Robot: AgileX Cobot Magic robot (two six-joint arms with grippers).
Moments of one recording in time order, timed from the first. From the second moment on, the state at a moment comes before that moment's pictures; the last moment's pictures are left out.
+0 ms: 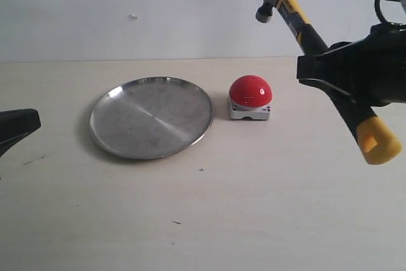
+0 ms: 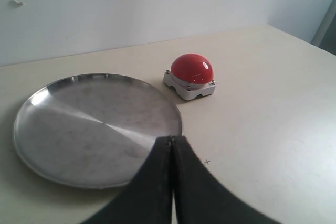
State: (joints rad) left arm 0.12 1.11 -0.27 1.20 -0.88 -1.00; right arm 0.43 1.13 -0.70 0.35 0.25 -0.04
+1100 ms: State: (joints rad) left arm 0.12 1.11 -0.27 1.20 -0.88 -1.00; right arm 0.67 1.60 -1.14 0.84 0.38 -0.46
